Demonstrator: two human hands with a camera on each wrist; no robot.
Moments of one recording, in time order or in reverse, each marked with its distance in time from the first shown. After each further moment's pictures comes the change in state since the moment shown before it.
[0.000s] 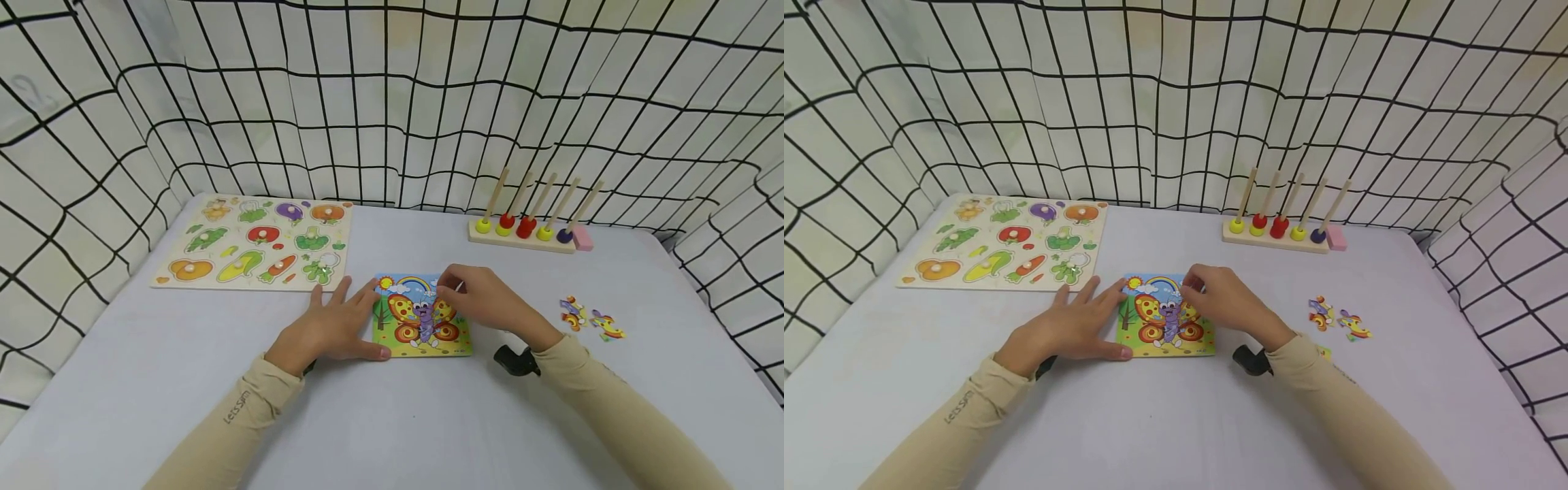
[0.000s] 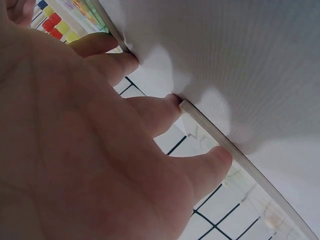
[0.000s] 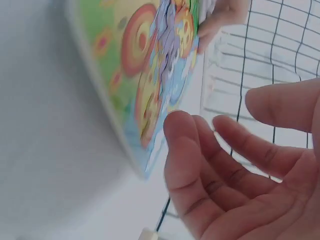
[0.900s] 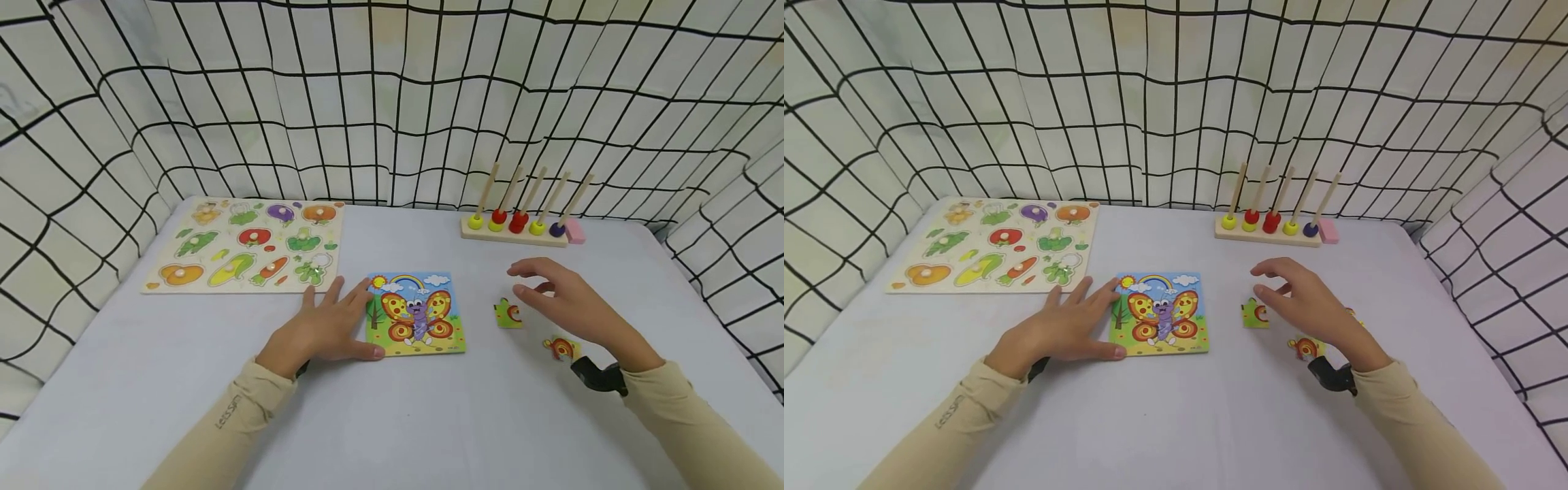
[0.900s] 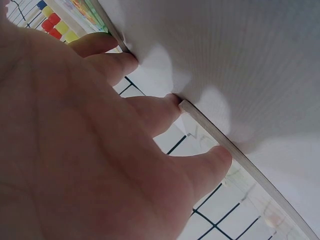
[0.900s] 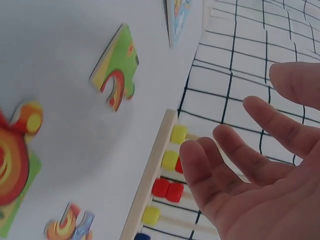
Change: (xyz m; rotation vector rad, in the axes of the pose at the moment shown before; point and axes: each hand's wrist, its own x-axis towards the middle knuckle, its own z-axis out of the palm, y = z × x) left_hand 0.002 -0.002 0.001 0.006 -0.004 -0.006; right_hand -0.080 0.061 -0.062 -0.006 0.161 -0.027
